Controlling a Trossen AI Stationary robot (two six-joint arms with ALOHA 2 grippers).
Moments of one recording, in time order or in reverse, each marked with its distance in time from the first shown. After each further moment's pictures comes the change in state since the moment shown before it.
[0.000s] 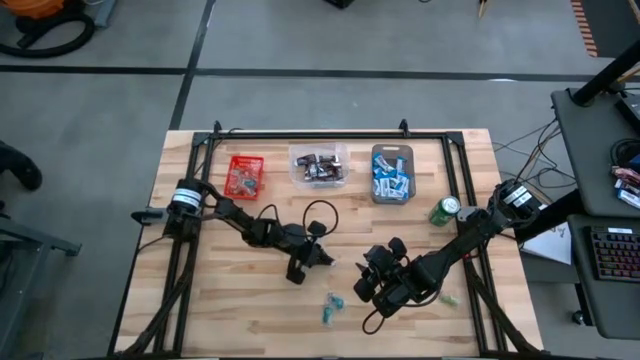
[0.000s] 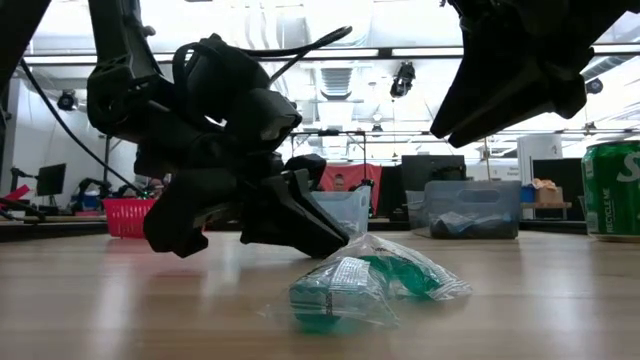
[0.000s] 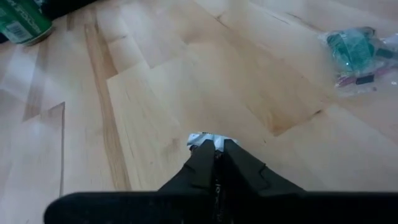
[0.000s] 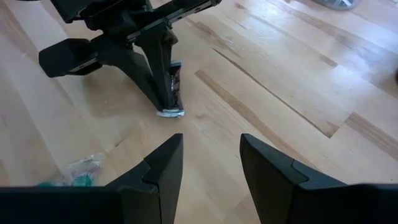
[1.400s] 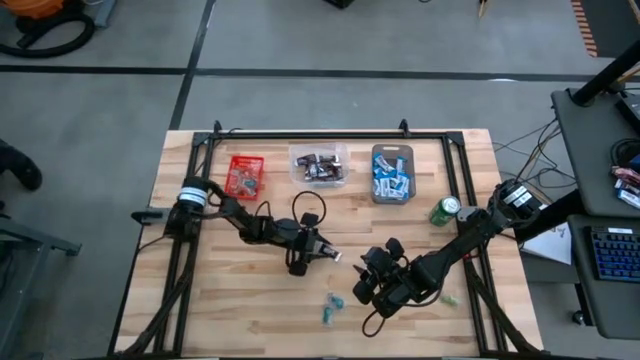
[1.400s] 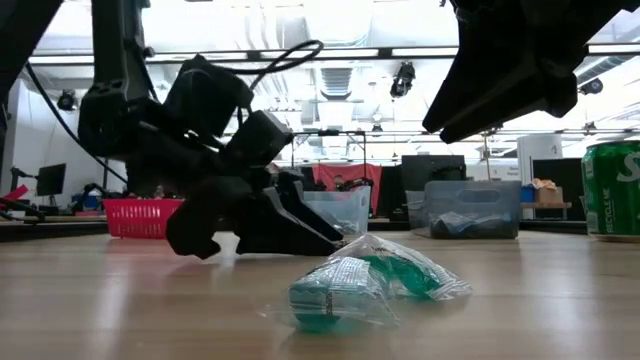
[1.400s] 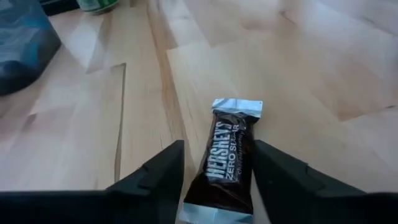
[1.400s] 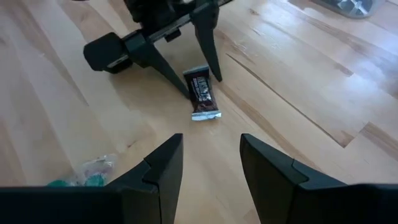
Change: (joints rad) left arm 0.041 0.030 -0.076 0.205 -0.110 -0.148; right arm 0.000 0.000 -0.006 0.065 0.002 -0.064
